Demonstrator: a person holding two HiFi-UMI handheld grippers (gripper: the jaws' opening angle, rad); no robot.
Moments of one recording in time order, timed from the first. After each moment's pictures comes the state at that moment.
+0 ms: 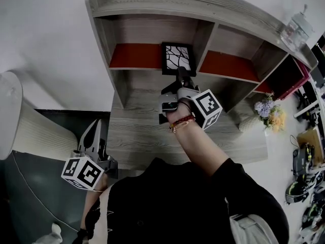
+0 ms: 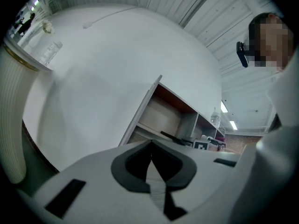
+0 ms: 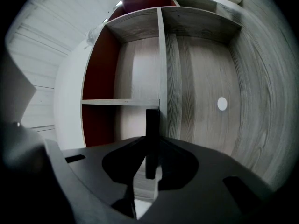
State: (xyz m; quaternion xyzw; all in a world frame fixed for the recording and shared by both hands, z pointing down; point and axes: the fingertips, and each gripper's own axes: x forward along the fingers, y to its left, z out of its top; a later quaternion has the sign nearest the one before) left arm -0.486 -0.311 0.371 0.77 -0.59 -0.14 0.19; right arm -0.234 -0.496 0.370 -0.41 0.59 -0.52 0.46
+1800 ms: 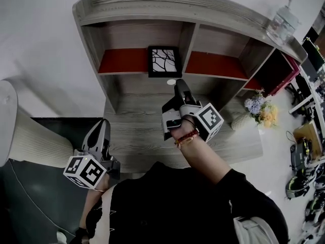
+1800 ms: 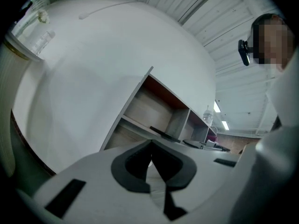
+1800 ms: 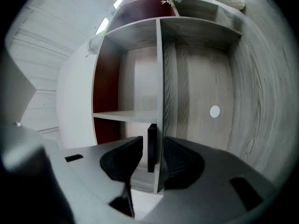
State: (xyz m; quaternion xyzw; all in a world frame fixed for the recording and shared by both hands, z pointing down) left arm -0.440 -0.325 0.373 0.80 -0.54 -0.14 0.20; right arm -0.196 -0.455 0.373 -0.39 0.60 -0.52 0.46
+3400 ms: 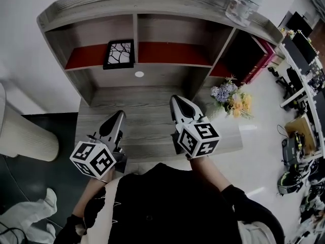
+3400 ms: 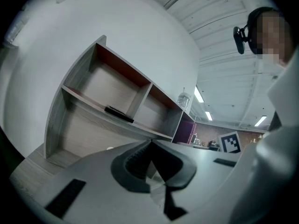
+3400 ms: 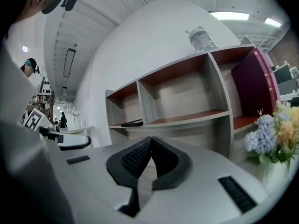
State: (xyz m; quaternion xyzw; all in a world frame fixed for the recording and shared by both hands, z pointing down) left arm -0.229 -0.309 0.362 0.86 -0.46 -0.09 0.20; right arm -0.062 -0.360 0.361 -0.51 0.85 -0.12 0.01
